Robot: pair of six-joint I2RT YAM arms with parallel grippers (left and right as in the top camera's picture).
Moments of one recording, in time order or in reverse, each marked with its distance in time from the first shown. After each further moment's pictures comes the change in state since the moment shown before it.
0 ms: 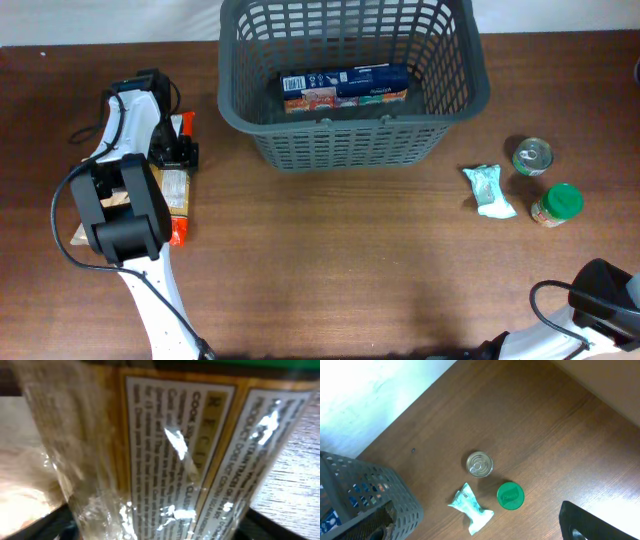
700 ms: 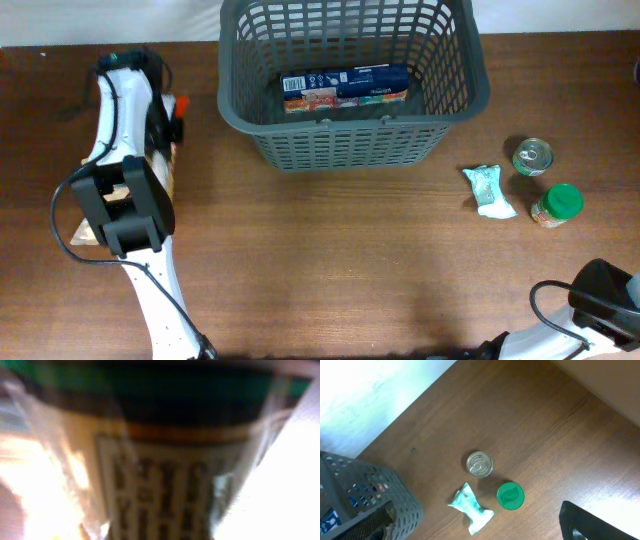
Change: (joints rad) left arm 0.000 0.072 0.387 -0.270 -0.003 0.010; right arm 0.000 0.000 0.000 0.000 0.000 0.000
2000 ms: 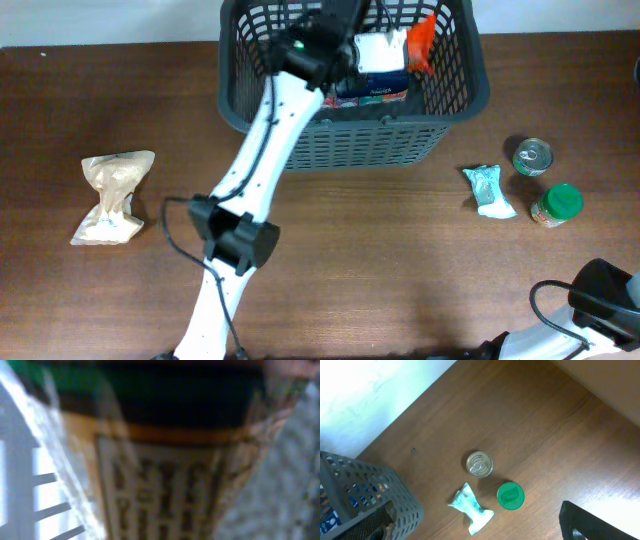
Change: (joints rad) left arm -0.681 0.011 0.455 0.309 0.117 0.935; right arm 0.000 0.000 0.000 0.000 0.000 0.000
